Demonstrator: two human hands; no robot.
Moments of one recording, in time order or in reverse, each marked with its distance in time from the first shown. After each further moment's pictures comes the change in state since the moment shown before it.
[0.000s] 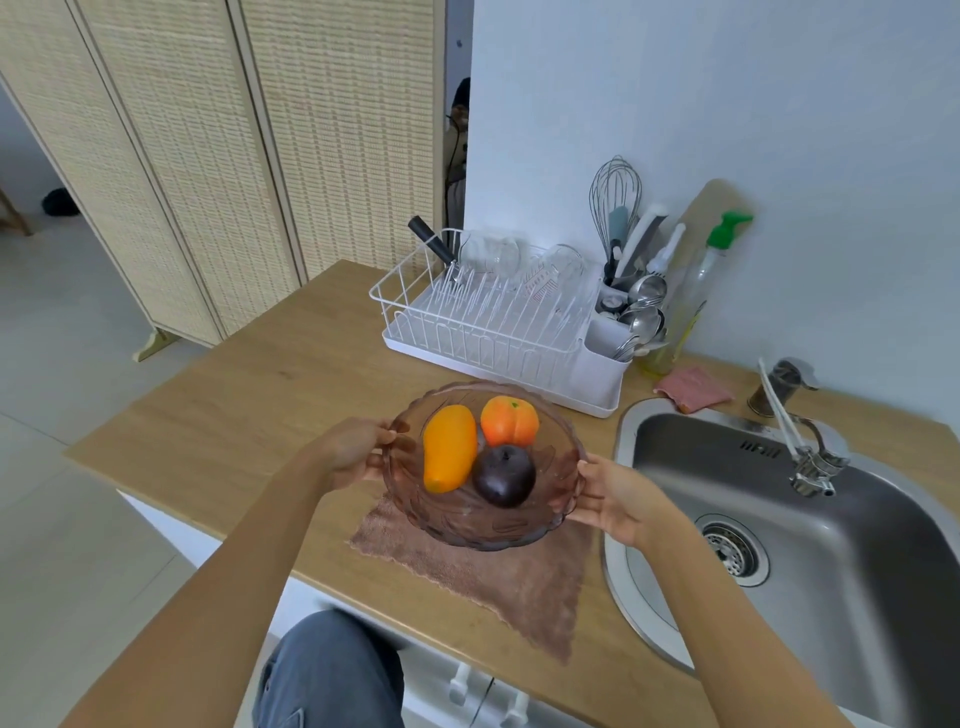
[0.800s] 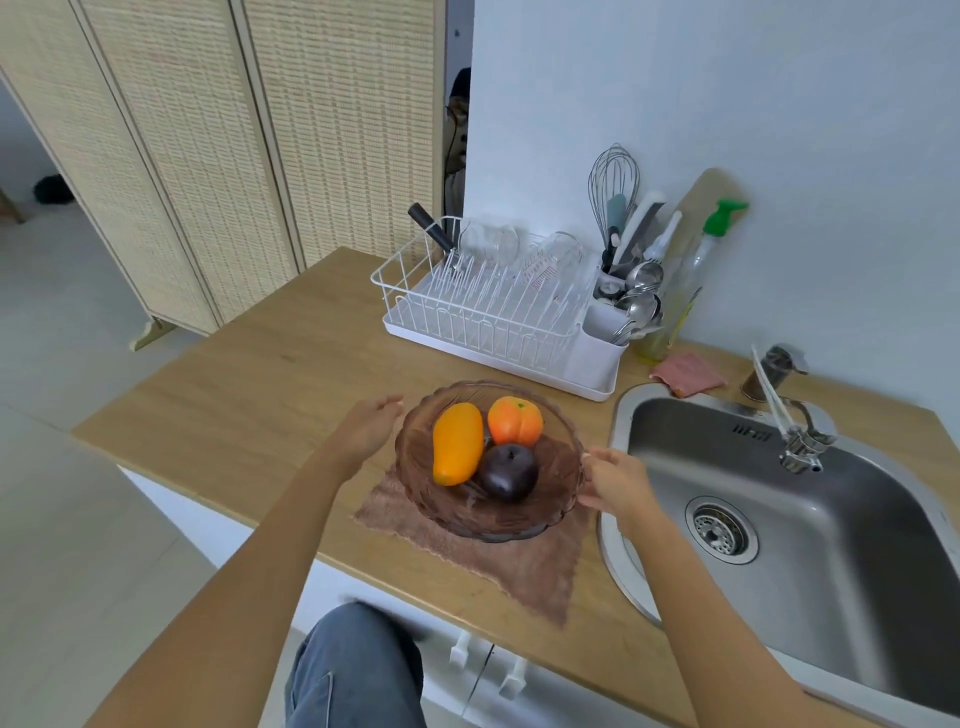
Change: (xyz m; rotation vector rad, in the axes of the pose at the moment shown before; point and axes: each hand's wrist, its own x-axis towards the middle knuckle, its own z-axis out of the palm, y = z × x) left_hand -0.017 -0.007 0.016 0.235 0.186 0.209; right_hand 0.008 0.023 -0.001 -0.215 0.352 -0.087
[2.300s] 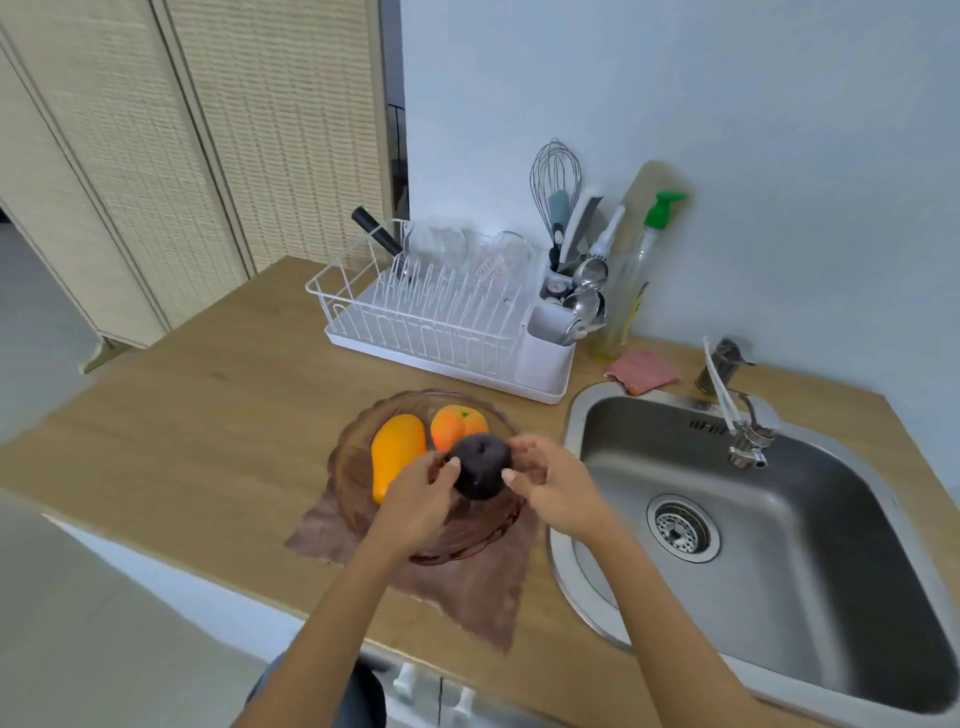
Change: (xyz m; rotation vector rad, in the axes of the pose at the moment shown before) left_hand -0.055 0.011 0.126 0.086 -0.049 0.135; right_hand -0.012 -0.004 -0.019 -0.339 -0.265 -0.513
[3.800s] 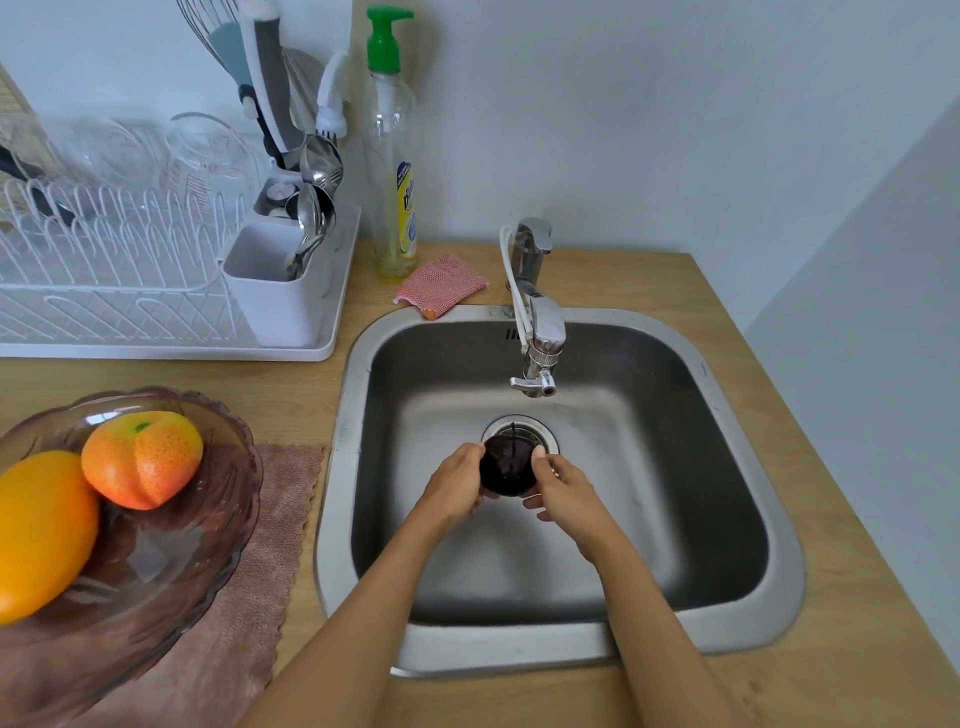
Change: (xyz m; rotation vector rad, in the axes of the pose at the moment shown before) left_hand 0.082 -0.005 0.298 0.021 -0.534 -0.120; right_hand -0.031 0.210 -0.133 0.263 0.340 0.603
